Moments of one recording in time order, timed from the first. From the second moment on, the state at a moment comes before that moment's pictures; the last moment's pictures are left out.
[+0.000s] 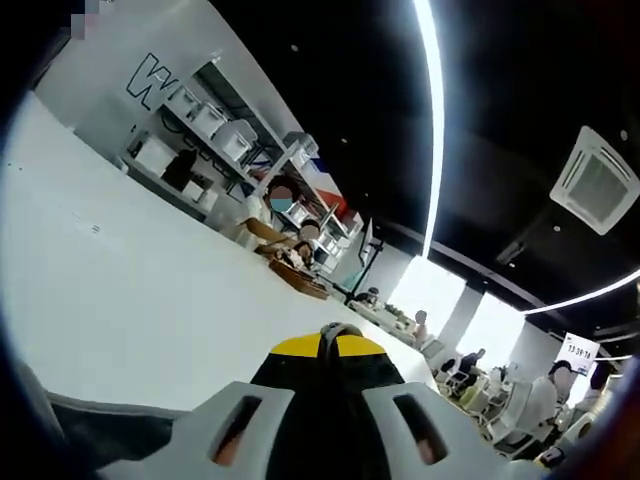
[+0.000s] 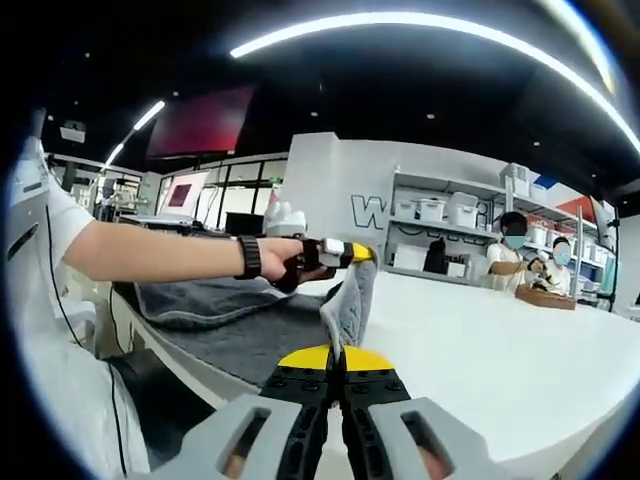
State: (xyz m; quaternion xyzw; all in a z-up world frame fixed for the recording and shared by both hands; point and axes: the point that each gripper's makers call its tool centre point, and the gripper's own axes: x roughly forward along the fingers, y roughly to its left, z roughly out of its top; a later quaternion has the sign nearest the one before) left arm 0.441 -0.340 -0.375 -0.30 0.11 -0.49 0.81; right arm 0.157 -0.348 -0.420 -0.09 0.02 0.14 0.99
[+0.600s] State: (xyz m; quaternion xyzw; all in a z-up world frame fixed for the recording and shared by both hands) left arm 0.433 -0.347 -0.376 -0.31 0.12 -0.49 0.81; right arm 0.156 -0.357 -0.431 -0.10 0.04 0.13 0.99
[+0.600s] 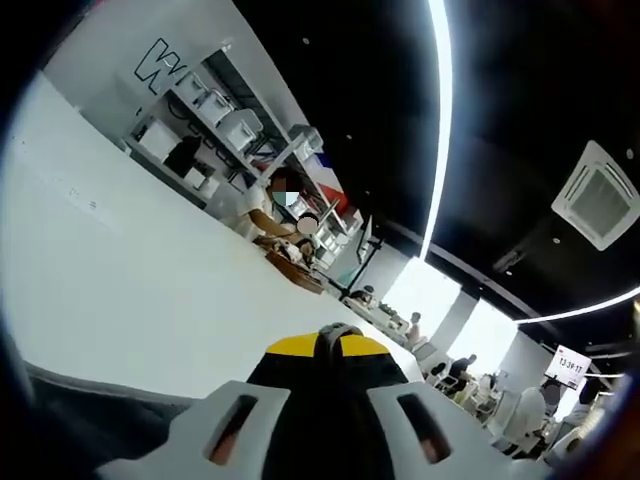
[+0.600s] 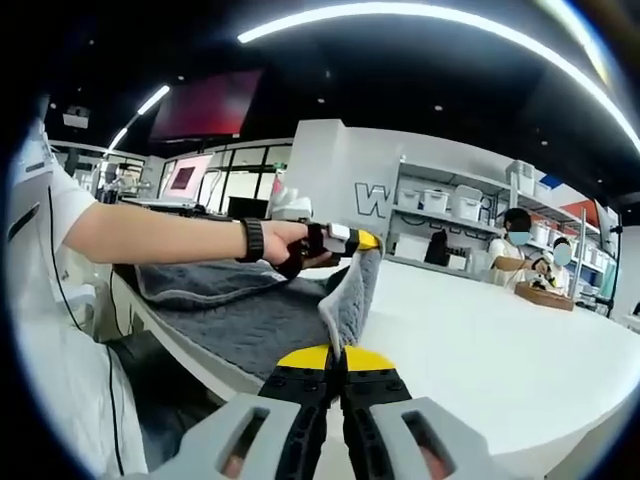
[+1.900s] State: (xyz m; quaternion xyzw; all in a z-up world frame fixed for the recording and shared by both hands) left arm 0.424 -0.355 -0.405 -0.23 0.21 -0.48 0.82; right arm 0.156 -0.375 -0.442 -0.09 0.06 0.09 0.99
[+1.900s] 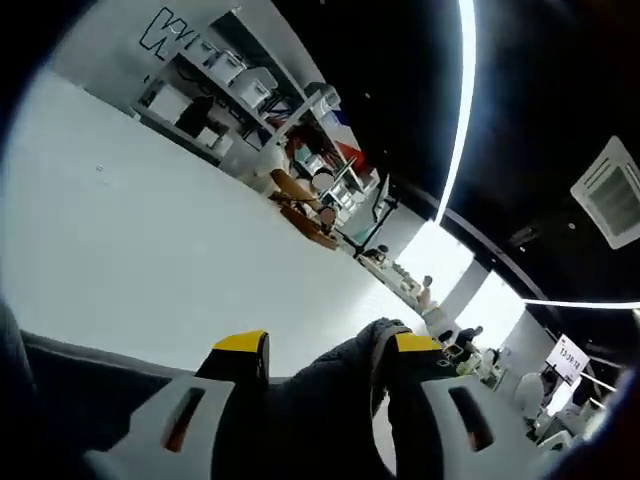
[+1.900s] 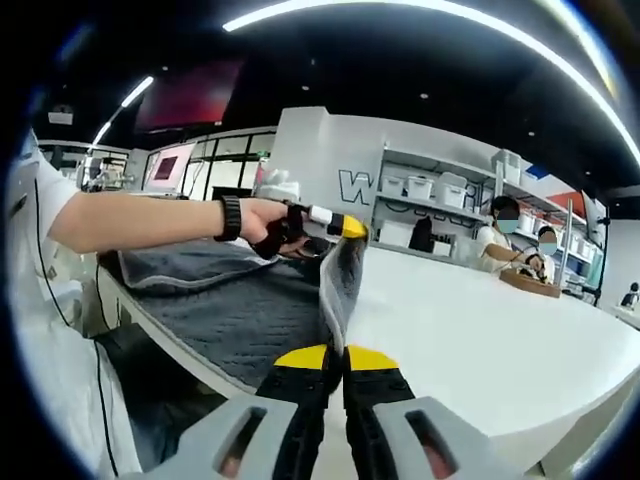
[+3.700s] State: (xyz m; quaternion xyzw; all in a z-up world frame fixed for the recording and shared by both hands) left arm 0.413 -0.332 -0.395 -0.27 0.28 -0.53 0.75; right arm 0.170 -0.427 -0.453 -0.03 0.06 0.01 1.00
